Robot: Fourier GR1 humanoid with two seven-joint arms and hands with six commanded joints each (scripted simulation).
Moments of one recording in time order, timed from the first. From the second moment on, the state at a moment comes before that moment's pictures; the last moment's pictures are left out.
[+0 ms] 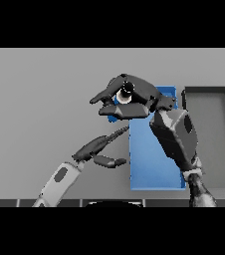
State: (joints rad) left arm -0.24 0.13 -0.51 -1.63 -0.02 -0.29 0.13; right arm -1.03 -0.20 0.10 -1.66 -0.80 0.30 0.54
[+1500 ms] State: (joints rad) left arm -0.24 0.14 -0.51 -1.63 -0.03 -0.28 0.12; right arm -0.67 -0.69 0.61 -1.15 -0.97 -0.19 0.61
